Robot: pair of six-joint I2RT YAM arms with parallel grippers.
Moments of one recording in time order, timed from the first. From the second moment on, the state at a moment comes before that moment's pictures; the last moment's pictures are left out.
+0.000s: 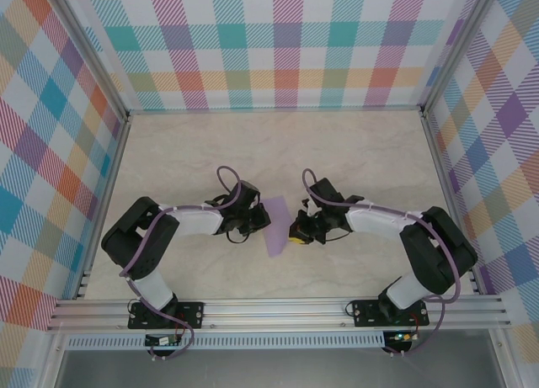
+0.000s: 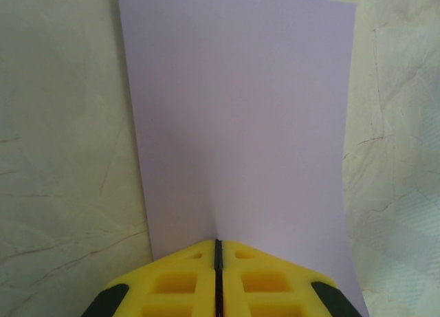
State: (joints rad) left arm -0.67 1.70 0.78 -0.02 0.22 -1.00; right arm 0.65 1.55 0.78 -0.34 -0.58 0.95
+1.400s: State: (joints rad) left arm -0.64 1.74 0.86 -0.12 0.21 -0.95; right arm 0.69 1.84 0.96 -0.22 -0.63 0.86
